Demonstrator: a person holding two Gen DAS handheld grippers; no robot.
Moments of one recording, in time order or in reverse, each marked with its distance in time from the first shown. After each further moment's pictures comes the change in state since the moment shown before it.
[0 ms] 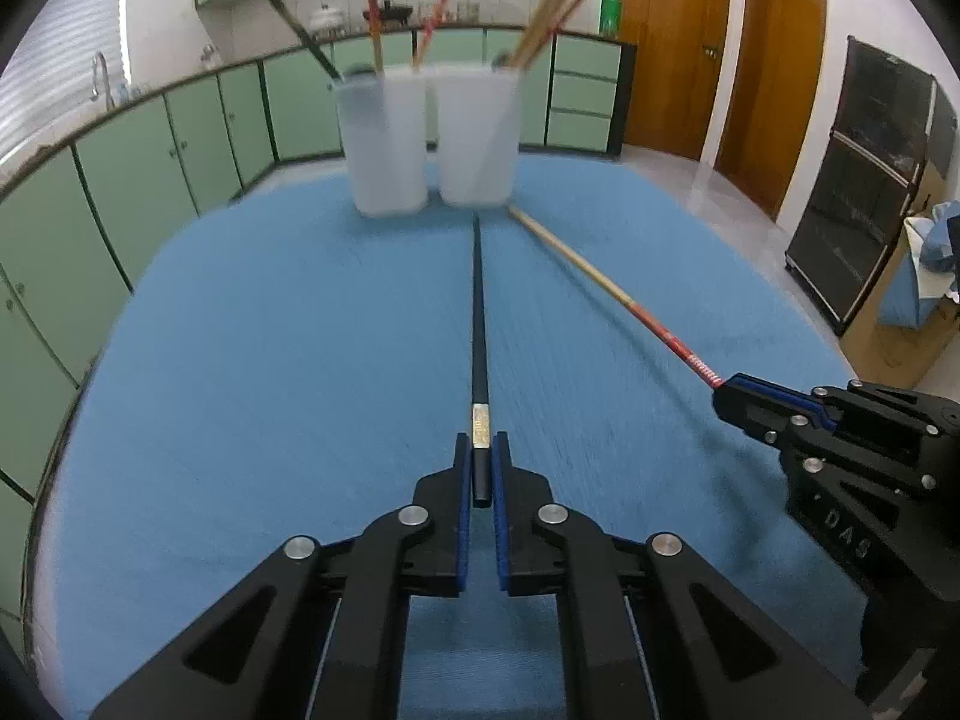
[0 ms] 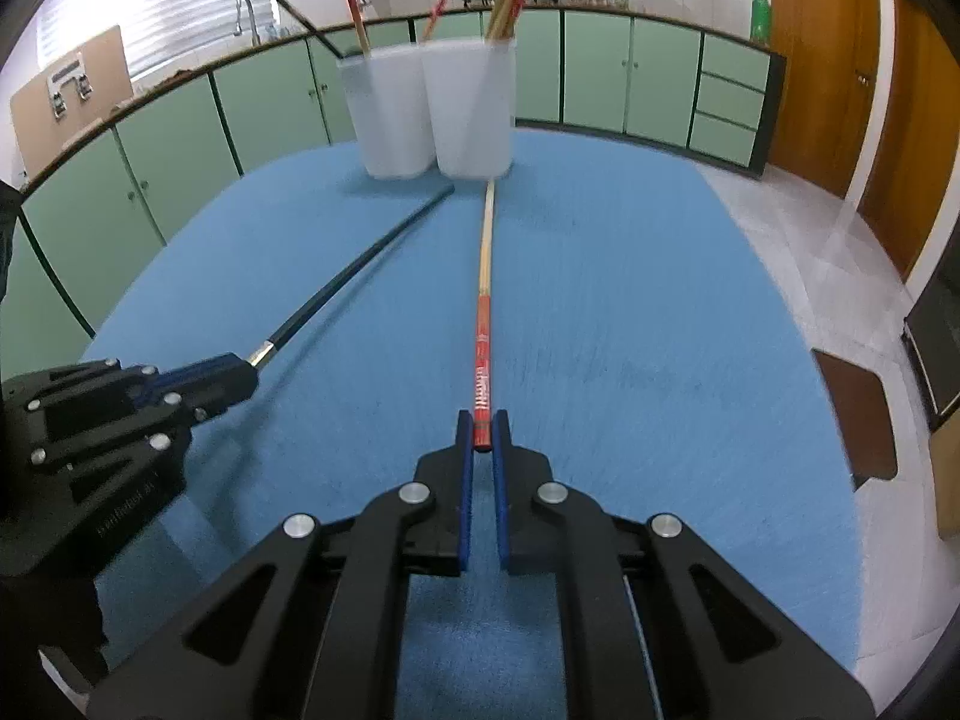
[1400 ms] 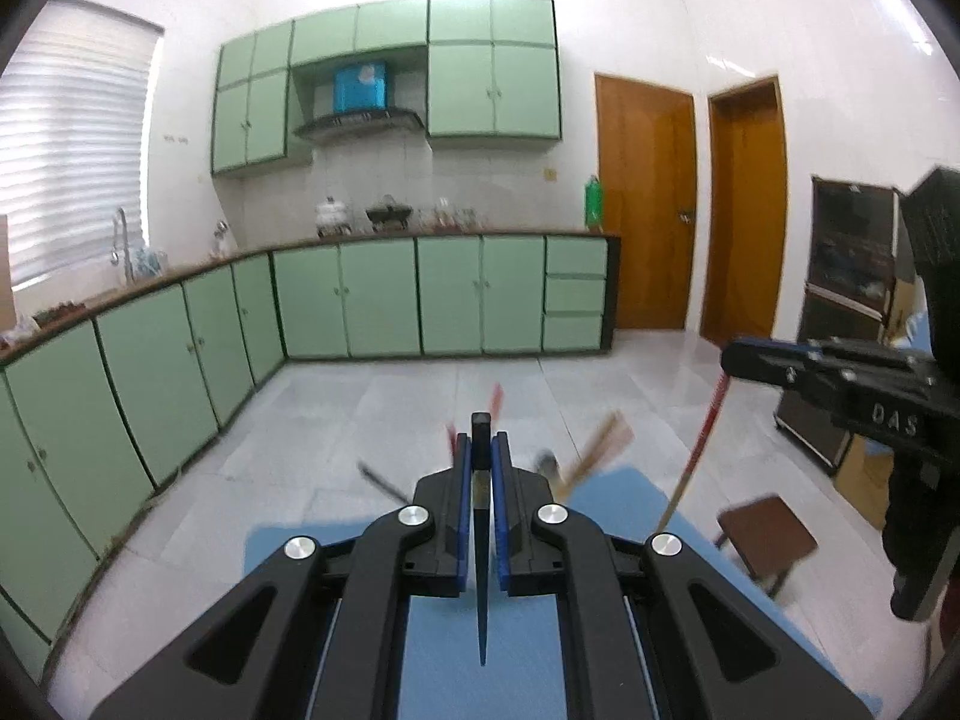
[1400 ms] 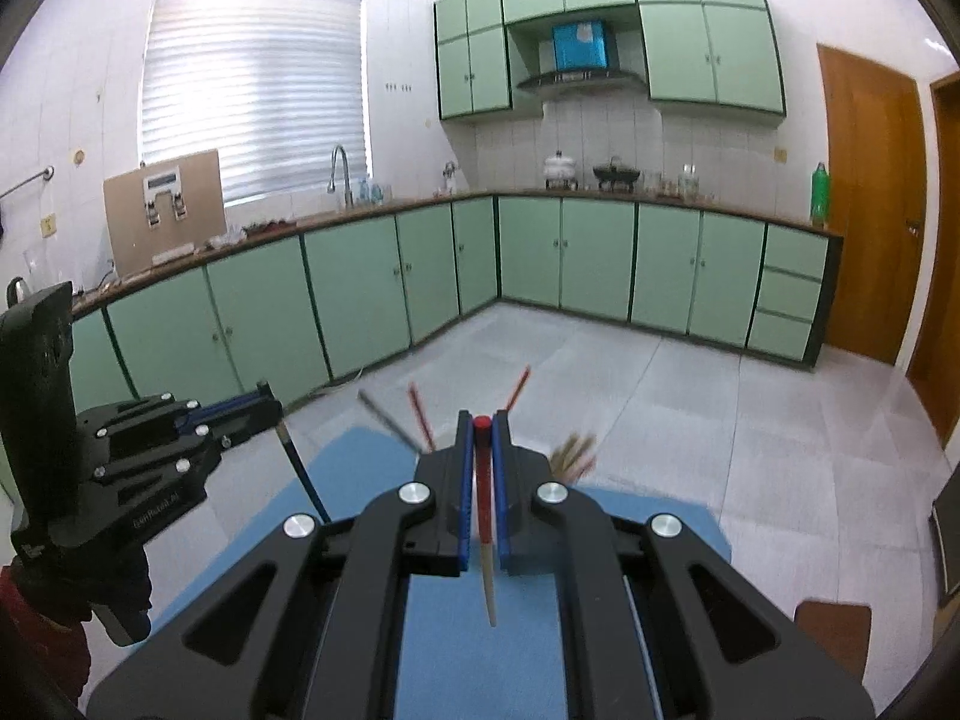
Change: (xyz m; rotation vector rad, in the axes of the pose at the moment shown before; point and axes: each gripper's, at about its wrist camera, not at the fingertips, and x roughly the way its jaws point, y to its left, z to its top) left arm -0.131 0.050 0.195 0.047 -0.474 0.000; right arm -0.133 -0.011 0.233 -0.122 -0.395 0.165
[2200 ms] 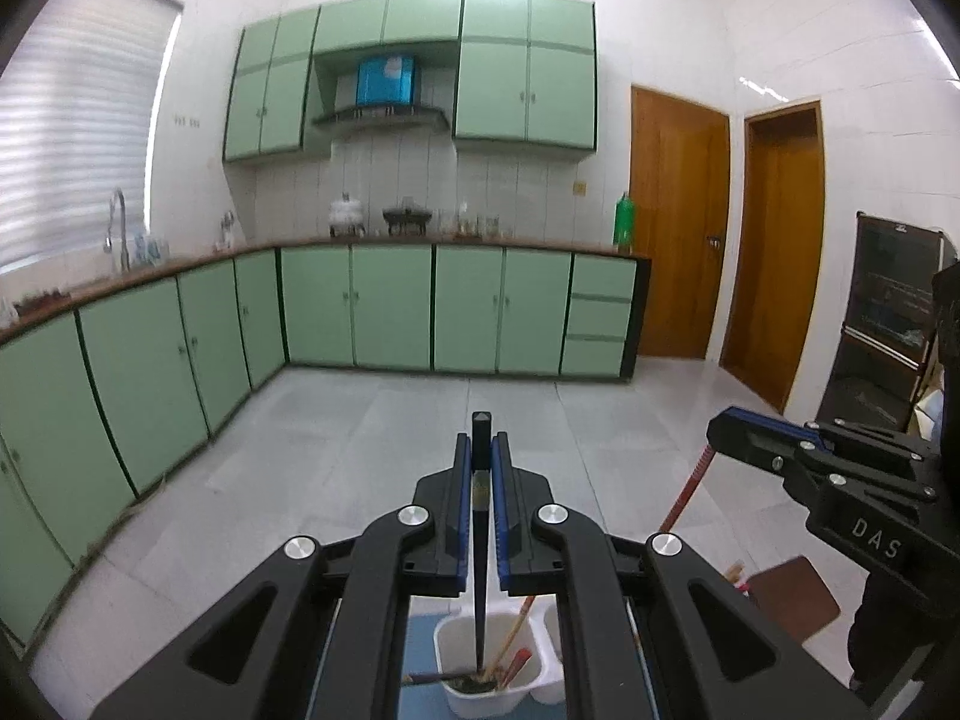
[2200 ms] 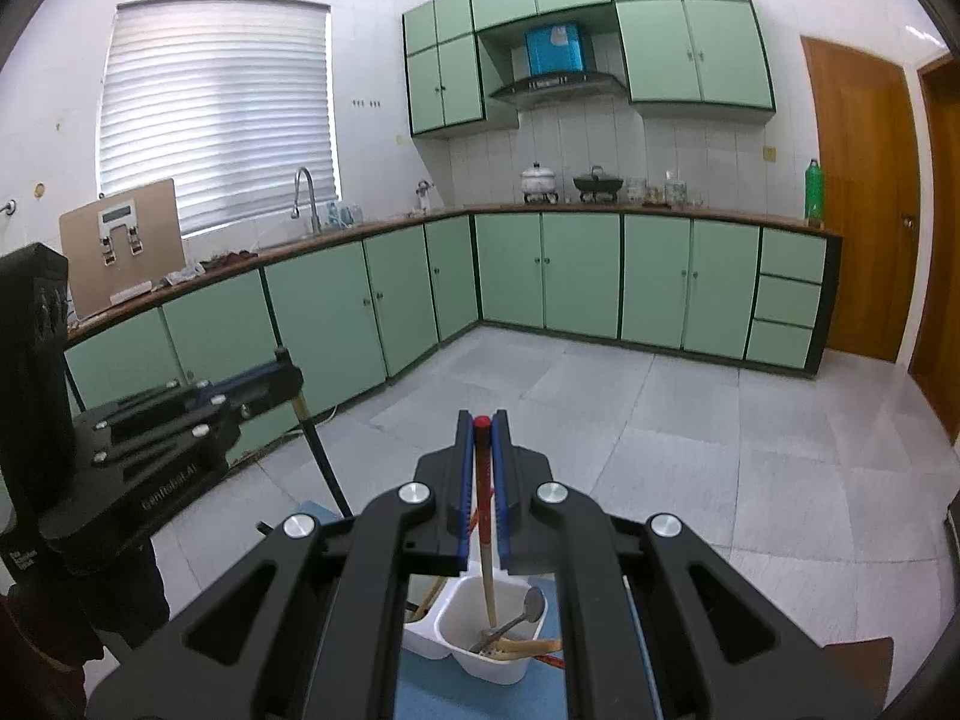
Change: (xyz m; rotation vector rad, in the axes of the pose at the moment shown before) left arm 0.145 0.038 0.045 -0.084 0.023 0.008; right arm 0.141 -0.043 0.034 0.043 0.001 -0.039
